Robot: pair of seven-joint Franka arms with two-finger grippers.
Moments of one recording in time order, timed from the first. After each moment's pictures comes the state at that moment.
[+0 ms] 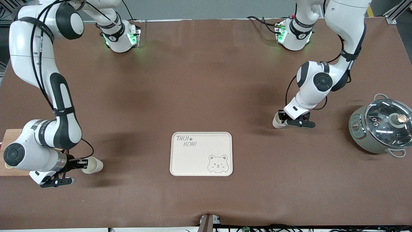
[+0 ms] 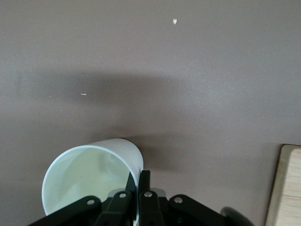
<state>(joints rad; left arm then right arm) -0.20 0.31 -0.04 -2.33 -0.03 2.76 -0.06 -0.09 0.88 0.00 -1.23 0.04 2.12 -0.22</state>
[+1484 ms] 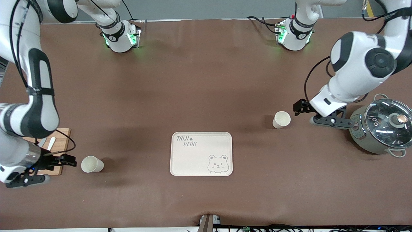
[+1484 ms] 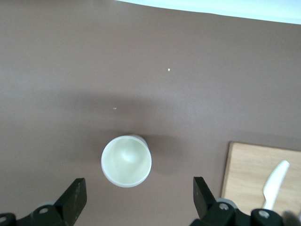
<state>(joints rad) -0.18 0.13 -0.04 -1.78 -0.03 1.93 -0.06 -0.09 0.67 0.00 -1.21 0.05 1.95 -0.25</state>
